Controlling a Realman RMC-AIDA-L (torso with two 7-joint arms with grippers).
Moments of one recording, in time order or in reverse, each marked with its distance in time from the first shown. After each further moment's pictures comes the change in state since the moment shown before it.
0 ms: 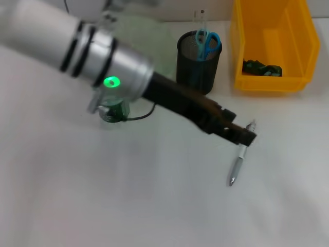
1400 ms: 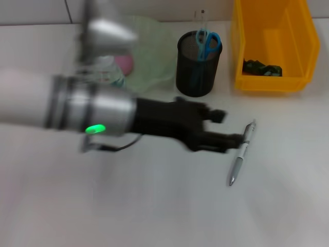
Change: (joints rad) left arm 0.349 0.011 0.195 0.161 -0.223 -0.245 0.270; right arm 0.099 0.032 0.047 -0.337 -0.105 -0.097 0.235
